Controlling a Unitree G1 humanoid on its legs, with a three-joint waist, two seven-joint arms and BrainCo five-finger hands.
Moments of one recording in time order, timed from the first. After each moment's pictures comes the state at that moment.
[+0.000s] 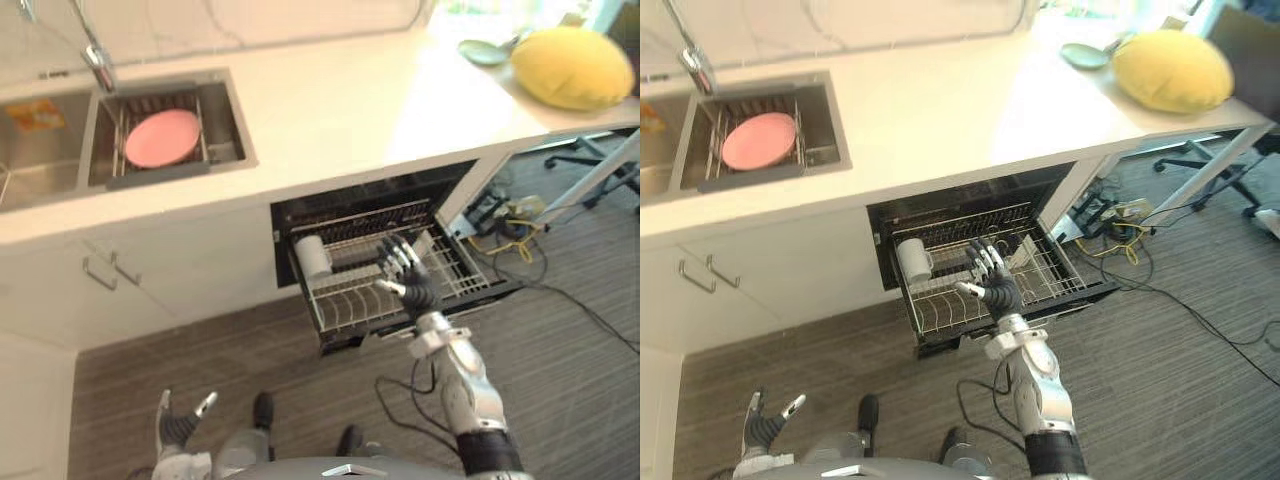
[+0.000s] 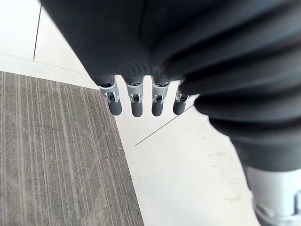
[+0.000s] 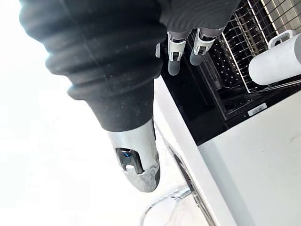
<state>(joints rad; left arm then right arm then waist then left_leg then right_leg) 0.30 0.09 0.02 0.84 0.07 -0.41 0.43 0.04 -0.14 -0.05 0.05 0.51 -0.05 0.33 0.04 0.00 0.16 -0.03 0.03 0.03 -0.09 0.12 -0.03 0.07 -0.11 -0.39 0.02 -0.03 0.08</state>
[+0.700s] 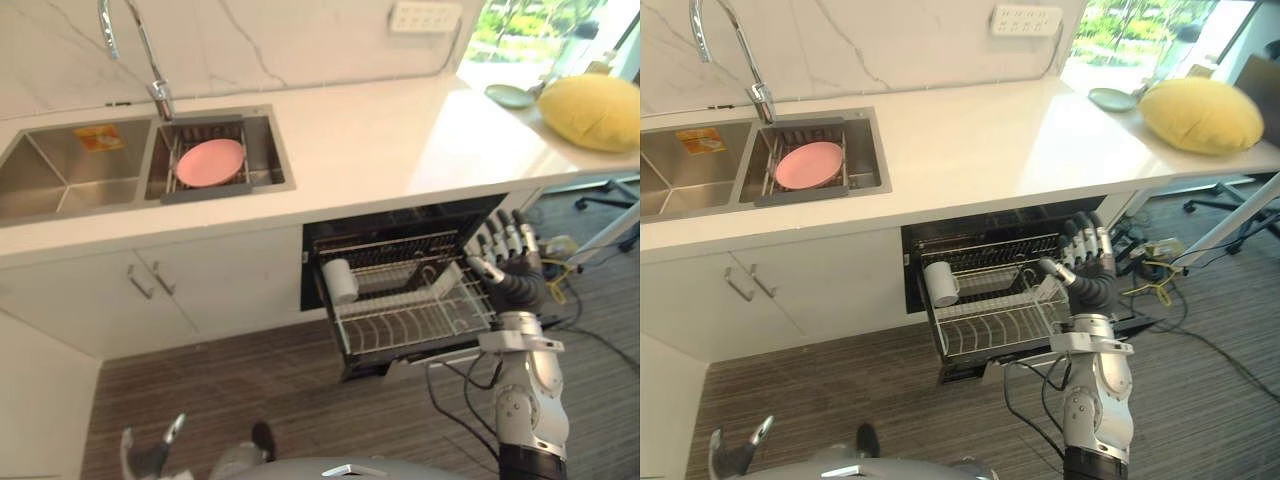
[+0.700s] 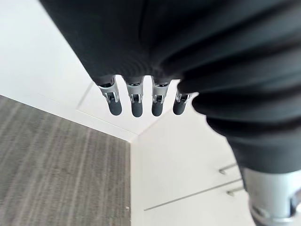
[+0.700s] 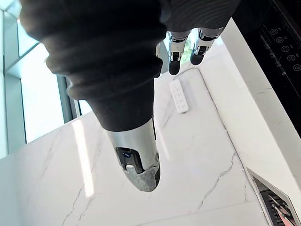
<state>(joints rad) 0.28 0.02 0.25 0.85 0.13 -0.41 0.43 0.07 -0.19 -0.36 -0.19 0.60 -0.08 0.22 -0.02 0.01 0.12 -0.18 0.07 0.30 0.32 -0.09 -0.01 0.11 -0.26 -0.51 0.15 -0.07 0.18</state>
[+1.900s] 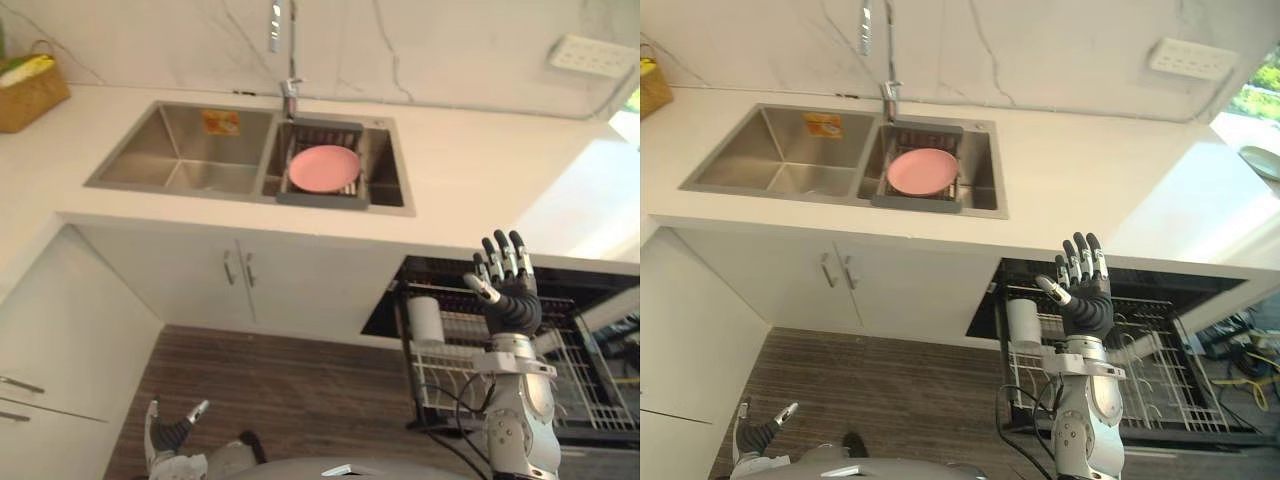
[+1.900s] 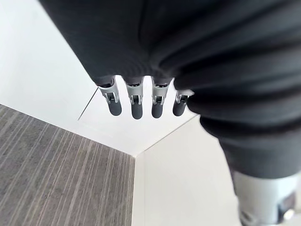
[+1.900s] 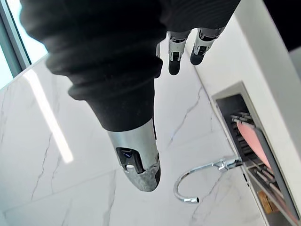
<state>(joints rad) 0.26 0.04 0.16 0.87 0.18 -0.37 0.48 0.19 -0.13 -0.29 -0.25 0.63 -0.13 0.20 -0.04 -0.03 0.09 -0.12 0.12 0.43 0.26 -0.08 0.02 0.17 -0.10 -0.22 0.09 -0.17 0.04</state>
